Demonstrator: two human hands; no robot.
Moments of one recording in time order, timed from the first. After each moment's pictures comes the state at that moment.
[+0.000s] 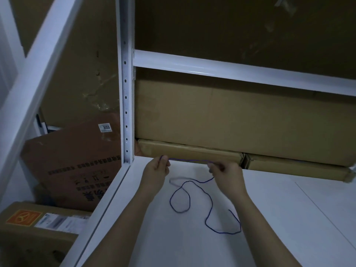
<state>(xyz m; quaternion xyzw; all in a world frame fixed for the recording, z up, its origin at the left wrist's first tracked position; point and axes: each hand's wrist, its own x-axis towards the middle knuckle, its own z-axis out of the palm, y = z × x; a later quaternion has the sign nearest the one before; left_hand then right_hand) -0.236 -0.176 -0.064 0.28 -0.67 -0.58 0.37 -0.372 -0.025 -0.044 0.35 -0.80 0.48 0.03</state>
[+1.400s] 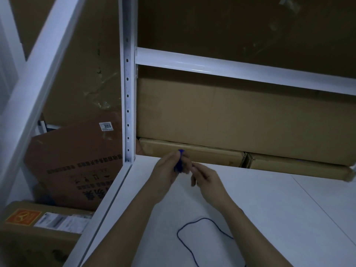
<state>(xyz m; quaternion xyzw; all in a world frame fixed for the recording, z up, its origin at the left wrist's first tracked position) -0.229 -0.161 -0.045 -0.04 -0.59 -0.75 0.31 -0.335 -0.050 -0.062 0.47 -0.71 0.51 -0.09</state>
